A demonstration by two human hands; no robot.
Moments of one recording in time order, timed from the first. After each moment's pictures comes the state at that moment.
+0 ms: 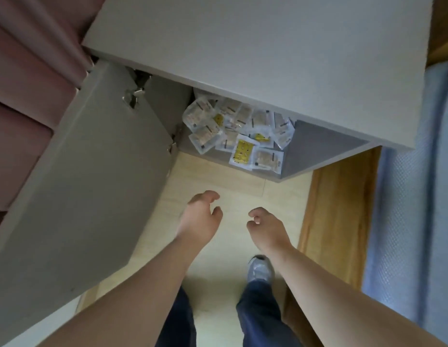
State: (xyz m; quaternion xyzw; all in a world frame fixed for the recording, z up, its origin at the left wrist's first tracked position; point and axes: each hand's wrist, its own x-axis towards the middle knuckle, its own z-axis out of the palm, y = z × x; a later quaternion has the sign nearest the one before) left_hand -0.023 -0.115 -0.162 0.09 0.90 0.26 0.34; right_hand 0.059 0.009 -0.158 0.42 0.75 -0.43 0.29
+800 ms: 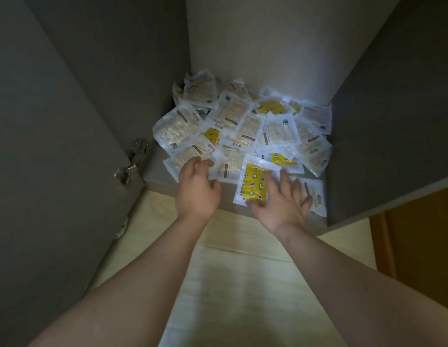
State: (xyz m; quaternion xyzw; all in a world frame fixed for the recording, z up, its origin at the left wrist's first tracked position) left_hand -0.163 -0.036 -0.455 0.17 0.92 0.35 0.08; right_hand -0.071 0.092 -0.462 0.36 0.91 -0.18 0.12
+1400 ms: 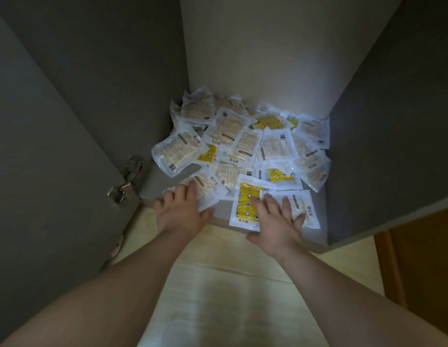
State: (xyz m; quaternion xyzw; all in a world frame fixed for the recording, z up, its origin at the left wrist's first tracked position) left_hand -0.183 -0.046 -0.483 0.21 0.97 -0.01 0.13; right_hand -0.069 0.104 -0.479 0.27 0.93 -0.16 0.18
